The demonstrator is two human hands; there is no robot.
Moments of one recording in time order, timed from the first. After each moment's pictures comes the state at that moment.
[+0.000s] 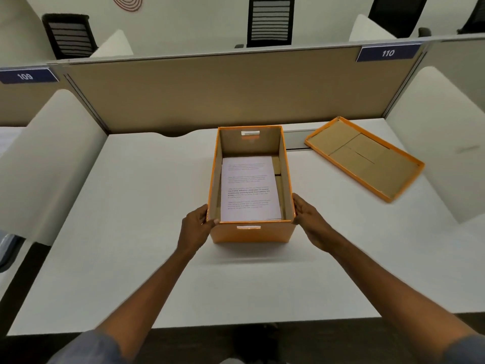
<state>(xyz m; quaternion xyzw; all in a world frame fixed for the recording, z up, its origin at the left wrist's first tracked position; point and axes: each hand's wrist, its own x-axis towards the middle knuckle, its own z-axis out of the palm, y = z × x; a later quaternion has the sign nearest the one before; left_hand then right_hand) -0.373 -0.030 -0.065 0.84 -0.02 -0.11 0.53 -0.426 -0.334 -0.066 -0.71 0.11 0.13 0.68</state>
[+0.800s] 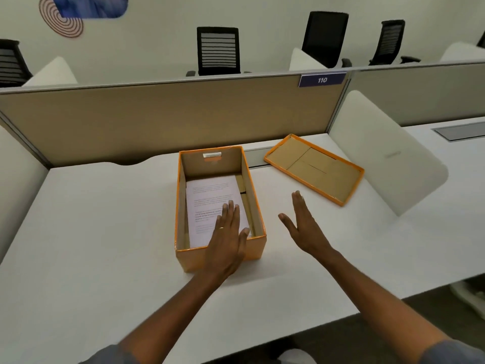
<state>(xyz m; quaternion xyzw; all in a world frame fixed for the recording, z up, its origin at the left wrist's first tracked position) -0.390 -0.149 -0.064 0.90 -0.29 -0.05 0.32 -0.448 -0.382 -0.069 -0.93 0.15 -0.05 0.33</state>
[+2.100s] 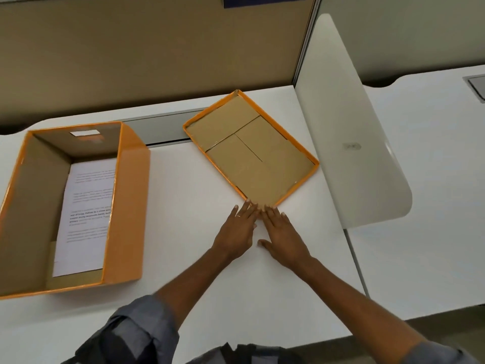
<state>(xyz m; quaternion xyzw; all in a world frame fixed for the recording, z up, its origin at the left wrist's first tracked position) -0.367 -0.551 -0.189 0.89 -0.39 -0.18 0.12 -0.452 -0.707 -0.194 -0.97 0.01 0.14 0.20</state>
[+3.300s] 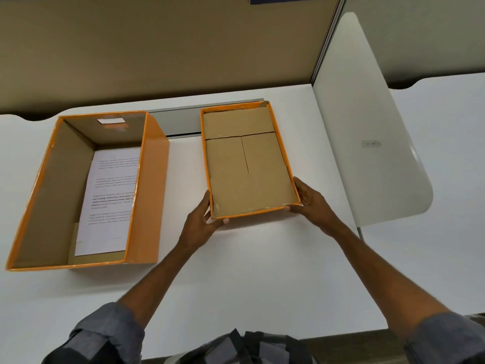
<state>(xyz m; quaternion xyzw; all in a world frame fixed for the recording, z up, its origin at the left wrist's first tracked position) -0.350 -0.438 -0.166 0.83 -0.04 -0.25 0.49 -0.412 -0.768 -0.159 -0.81 0.13 0.13 0.56</state>
